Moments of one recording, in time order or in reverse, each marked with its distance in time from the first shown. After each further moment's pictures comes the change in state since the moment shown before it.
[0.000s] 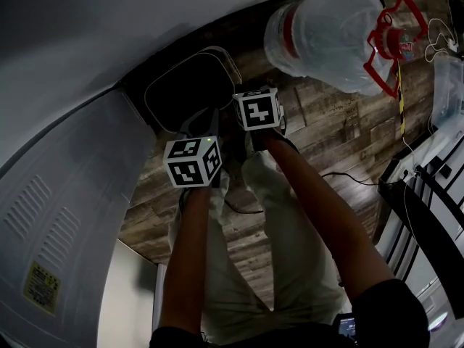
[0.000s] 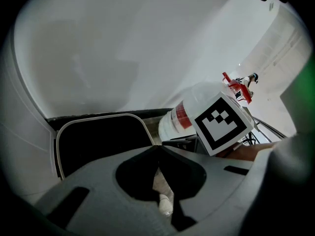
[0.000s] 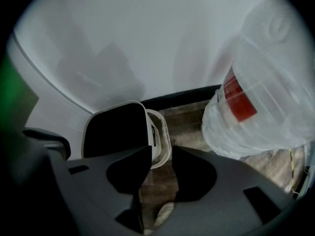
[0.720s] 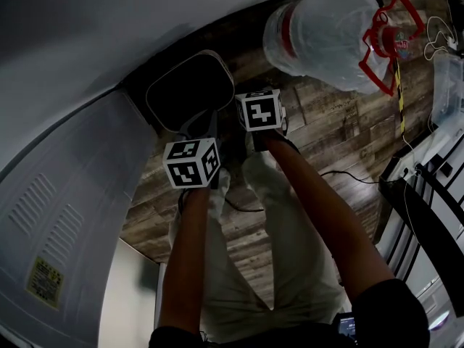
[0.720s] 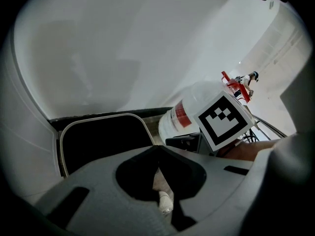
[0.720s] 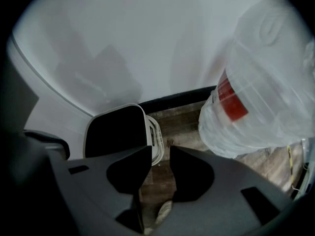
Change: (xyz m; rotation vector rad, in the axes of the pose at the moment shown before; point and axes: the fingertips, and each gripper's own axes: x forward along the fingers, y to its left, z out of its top) left arm -0.009 -0.001 -0.002 0.011 0.022 0.008; right arm -0.009 -0.005 -0.004 0.040 -0.004 -0.010
